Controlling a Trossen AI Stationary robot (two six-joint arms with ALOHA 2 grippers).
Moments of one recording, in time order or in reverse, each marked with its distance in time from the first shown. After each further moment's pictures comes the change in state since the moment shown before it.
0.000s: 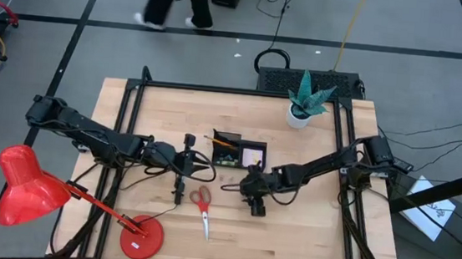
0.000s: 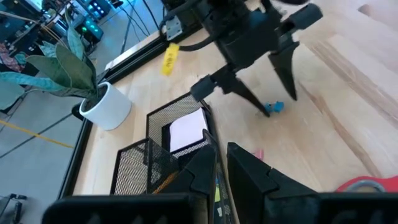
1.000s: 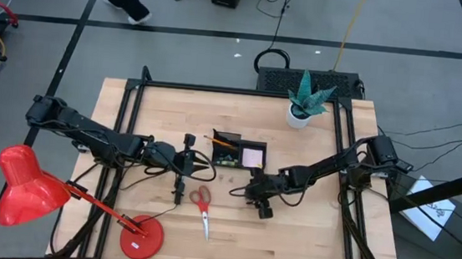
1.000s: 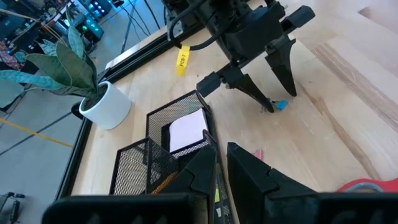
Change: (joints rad) left arm 0.001 0.000 0.000 0.002 0.001 -0.011; right arm 0.009 -0.006 -0.132 0.110 -0.017 -0.139
